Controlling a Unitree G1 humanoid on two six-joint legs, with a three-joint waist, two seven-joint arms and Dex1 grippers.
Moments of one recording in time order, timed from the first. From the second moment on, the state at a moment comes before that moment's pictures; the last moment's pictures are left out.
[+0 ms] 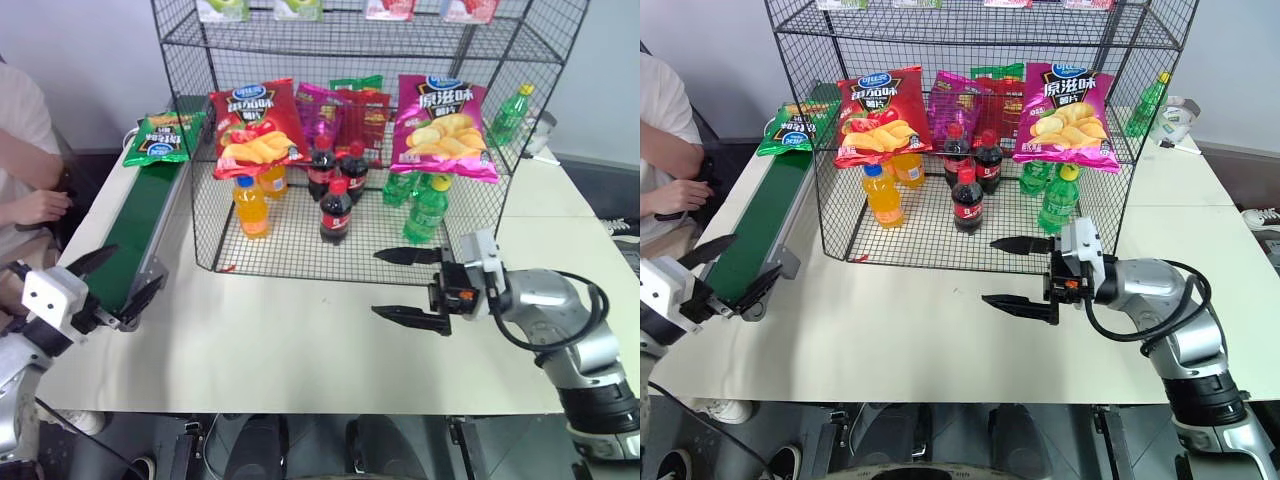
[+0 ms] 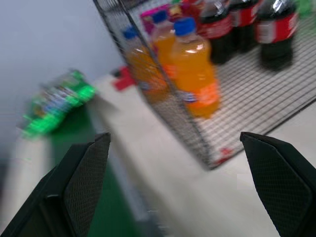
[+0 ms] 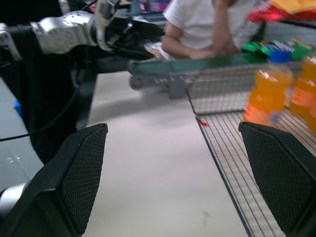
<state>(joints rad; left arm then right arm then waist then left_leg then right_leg) 0.19 0.67 0.55 -0.01 -0.27 -0.33 -0.81 -0.26 -0.66 0.01 -0.25 0.64 0.30 1.20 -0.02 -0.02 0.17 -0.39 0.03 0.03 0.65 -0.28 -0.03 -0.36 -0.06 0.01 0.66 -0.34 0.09</state>
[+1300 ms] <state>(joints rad) 0.51 0.79 0.60 0.27 0.60 -0.80 0.04 -0.34 -0.54 0.12 -0.16 0.51 0.26 1.19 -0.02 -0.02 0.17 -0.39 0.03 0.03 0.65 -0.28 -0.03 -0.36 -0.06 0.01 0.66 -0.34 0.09</state>
